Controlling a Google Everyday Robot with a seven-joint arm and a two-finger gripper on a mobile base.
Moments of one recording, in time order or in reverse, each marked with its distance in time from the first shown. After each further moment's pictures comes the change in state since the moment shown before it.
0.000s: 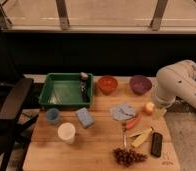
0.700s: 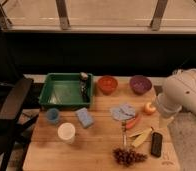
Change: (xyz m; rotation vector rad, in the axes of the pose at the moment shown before) arm 0.018 0.052 0.004 -0.003 -0.005 -0.334
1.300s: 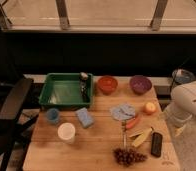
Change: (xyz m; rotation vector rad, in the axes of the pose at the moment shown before) arm 0.045 0.033 0.052 -0.131 -0.015 -0.178
